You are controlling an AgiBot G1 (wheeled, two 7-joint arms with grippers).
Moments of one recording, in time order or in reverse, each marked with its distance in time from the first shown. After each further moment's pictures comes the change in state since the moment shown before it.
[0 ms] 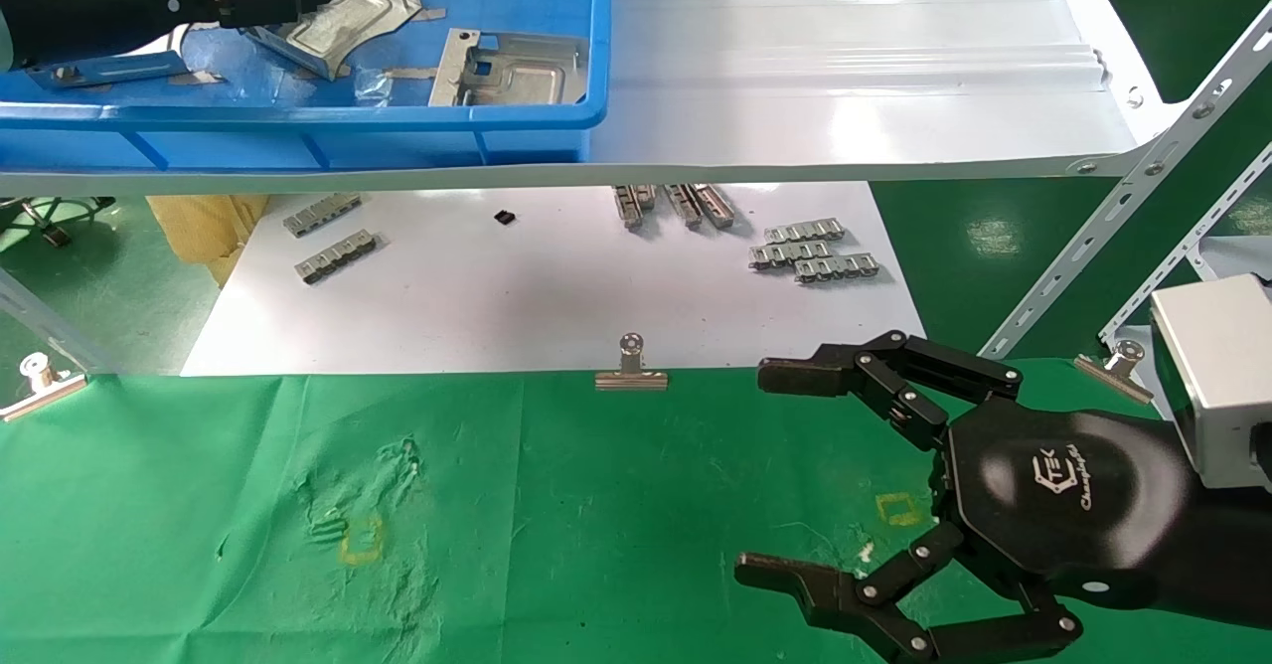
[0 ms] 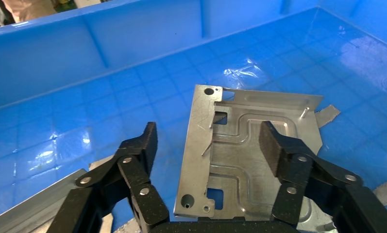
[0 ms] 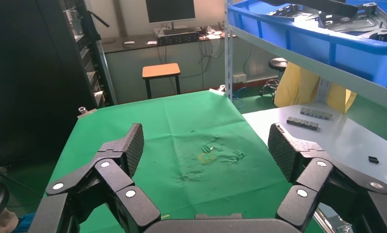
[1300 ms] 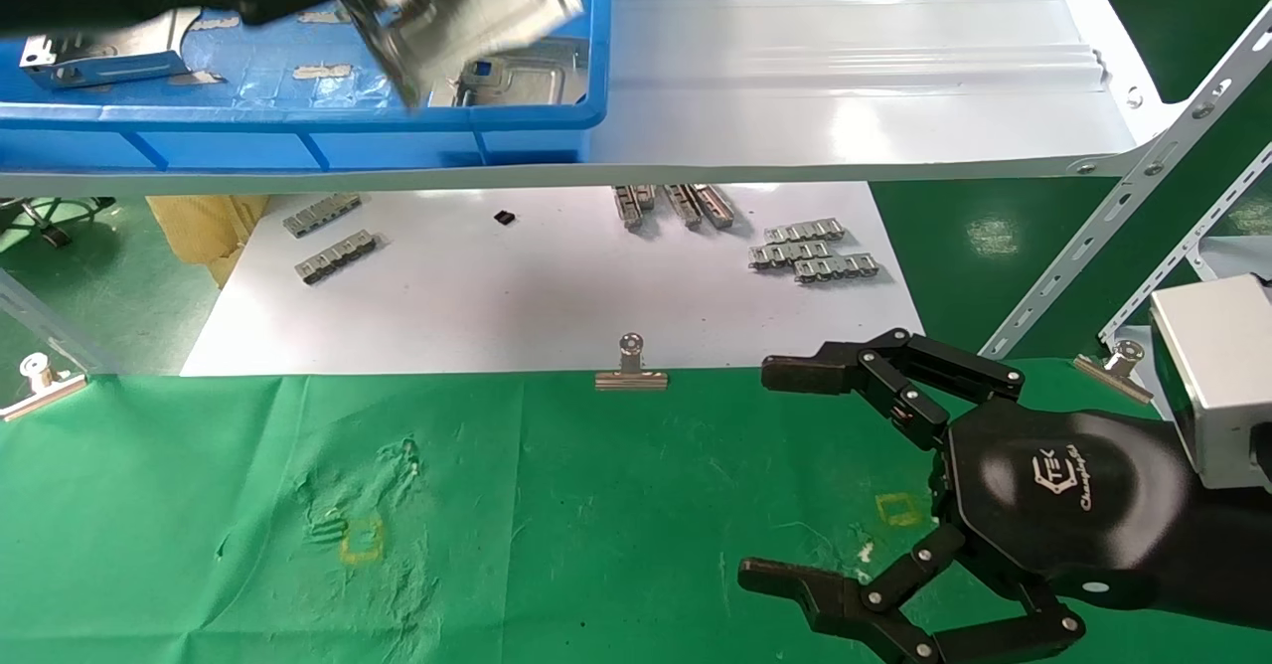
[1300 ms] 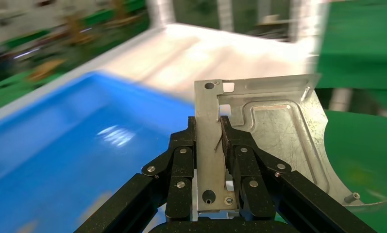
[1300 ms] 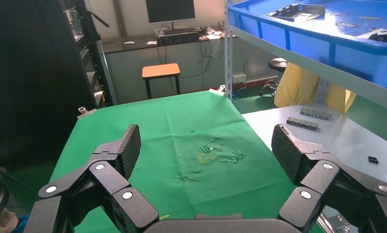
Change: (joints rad) left arm -0.021 -0.080 -0.044 -0.121 -0.103 0.567 0.131; right arm 0.000 0.000 0.000 0.000 0.000 0.000 0.000
